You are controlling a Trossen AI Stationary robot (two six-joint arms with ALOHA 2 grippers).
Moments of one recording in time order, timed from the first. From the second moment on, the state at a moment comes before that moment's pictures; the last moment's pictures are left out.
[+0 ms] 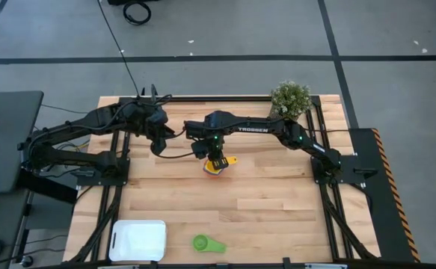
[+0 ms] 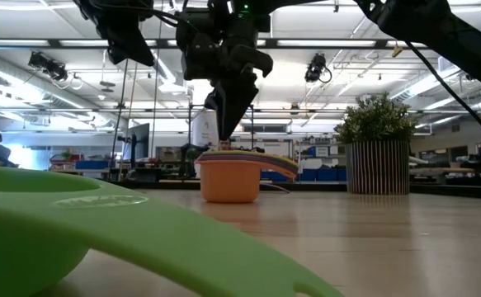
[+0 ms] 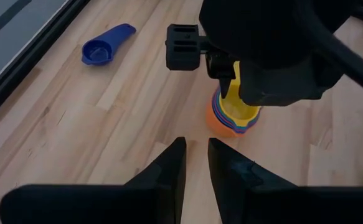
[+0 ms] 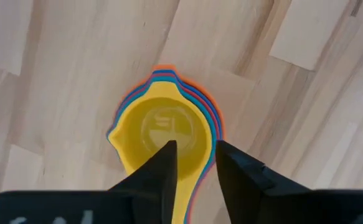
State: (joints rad) left arm 0.35 1.00 1.00 -0.76 0.11 -0.10; right arm -0.12 2.39 2.35 -1.37 -0.20 -0.45
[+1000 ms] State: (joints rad) left arm 0.54 1.23 1.01 -0.47 0.23 -0.27; right arm -0.29 2.16 2.35 -1.56 0.02 -0.15
